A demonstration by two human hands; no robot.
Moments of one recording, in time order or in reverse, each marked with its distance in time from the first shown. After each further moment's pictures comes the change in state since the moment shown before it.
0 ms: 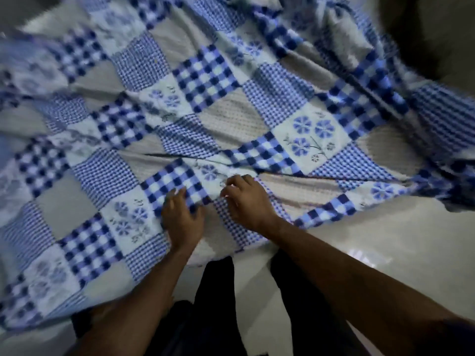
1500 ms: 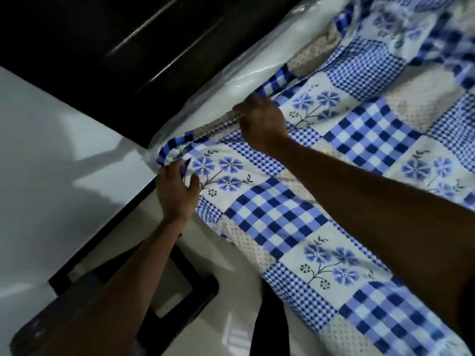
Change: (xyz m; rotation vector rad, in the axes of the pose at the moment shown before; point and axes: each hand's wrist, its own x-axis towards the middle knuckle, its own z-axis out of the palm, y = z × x) left_hand -0.091 -0.587 -0.176 -0.238 0.627 -0.927; right_hand 0.255 -0.537 0.500 -0.292 -0.617 -0.778
